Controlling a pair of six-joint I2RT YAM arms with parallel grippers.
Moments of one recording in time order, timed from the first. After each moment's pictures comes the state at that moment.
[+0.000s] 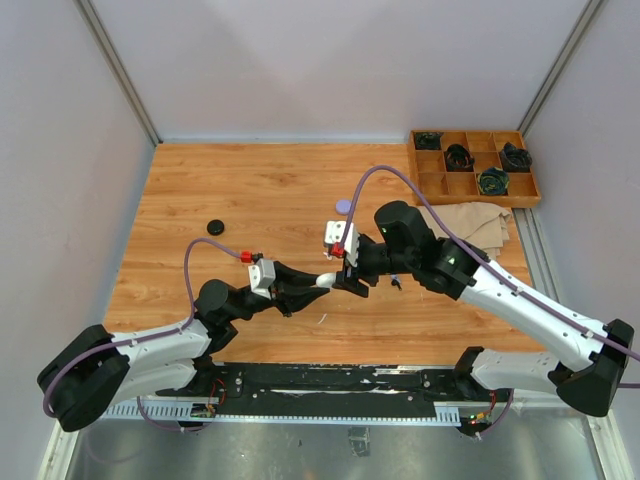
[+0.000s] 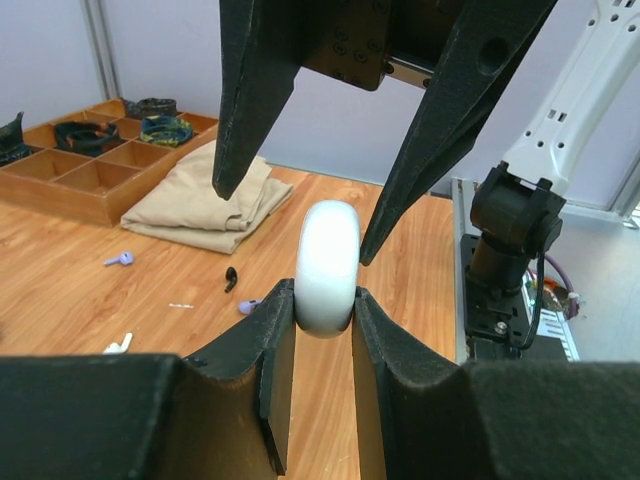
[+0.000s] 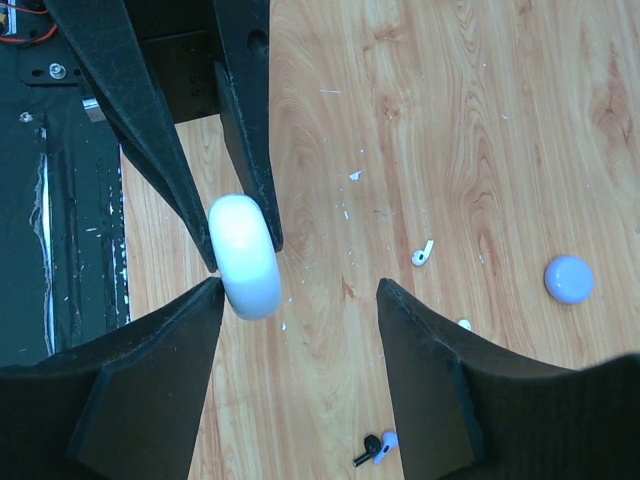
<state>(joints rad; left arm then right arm) -0.79 1.01 0.16 1.17 0.49 -0.23 0.91 1.16 1.14 -0.57 -0.36 -0.45</state>
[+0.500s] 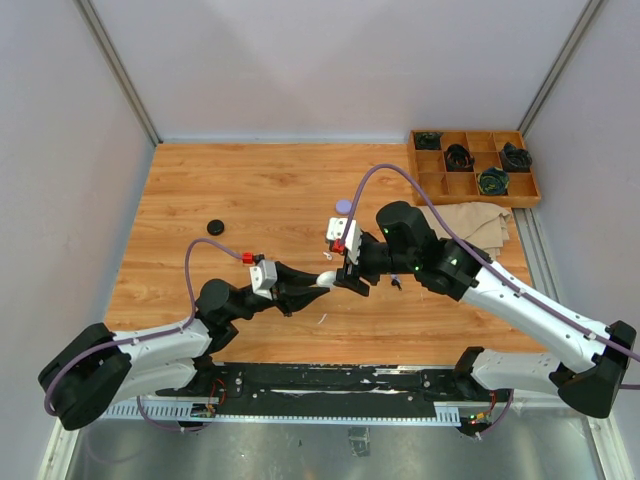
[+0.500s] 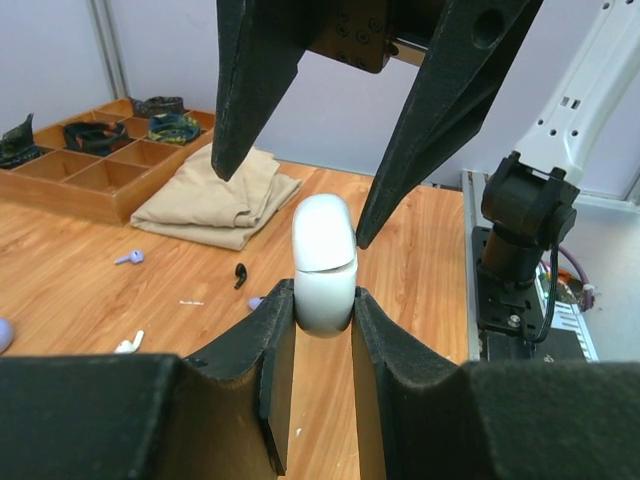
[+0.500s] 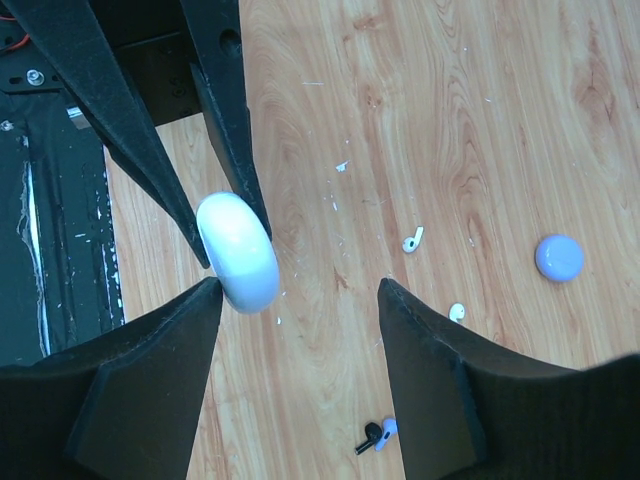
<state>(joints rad) -0.79 1.03 0.16 1.17 0.49 -0.19 0.91 1.14 1.14 -0.57 -0.31 -0.41</state>
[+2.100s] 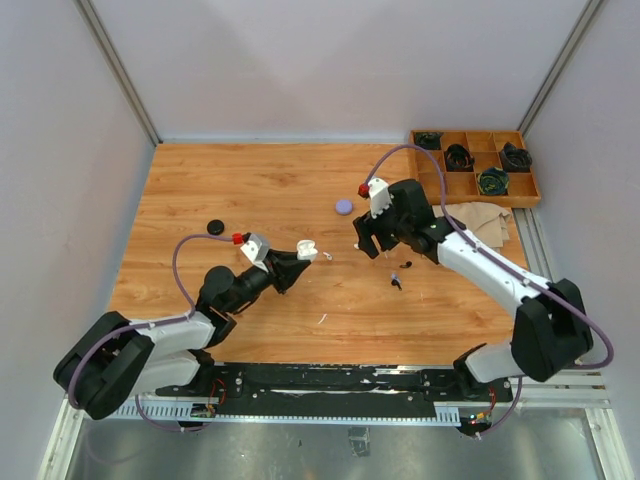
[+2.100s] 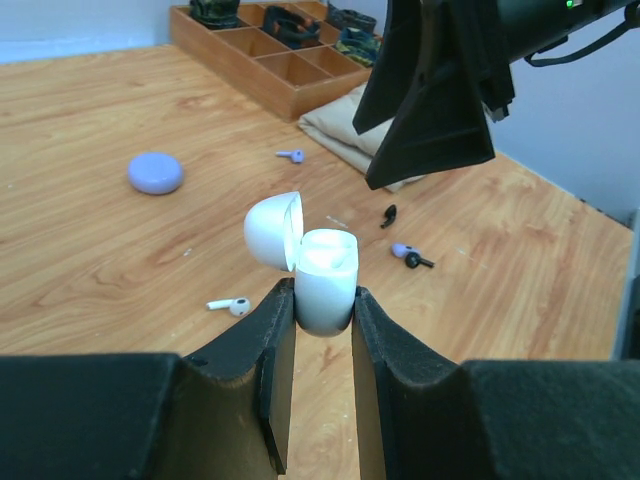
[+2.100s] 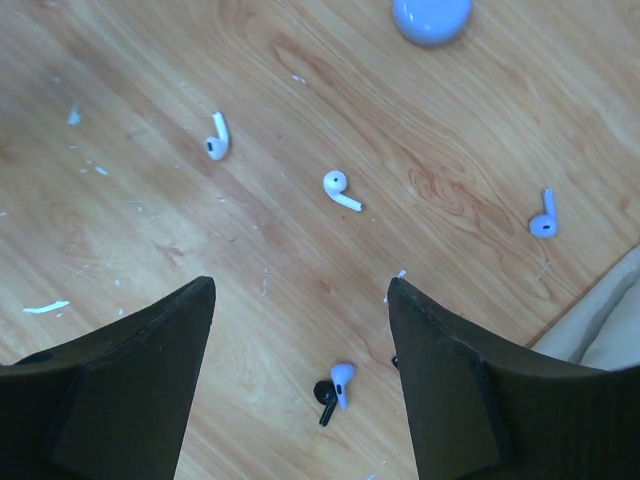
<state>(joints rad) -0.60 1.15 0.15 1.11 0.27 -0.30 0.54 1.37 1.01 -0.35 -0.18 -0.15</state>
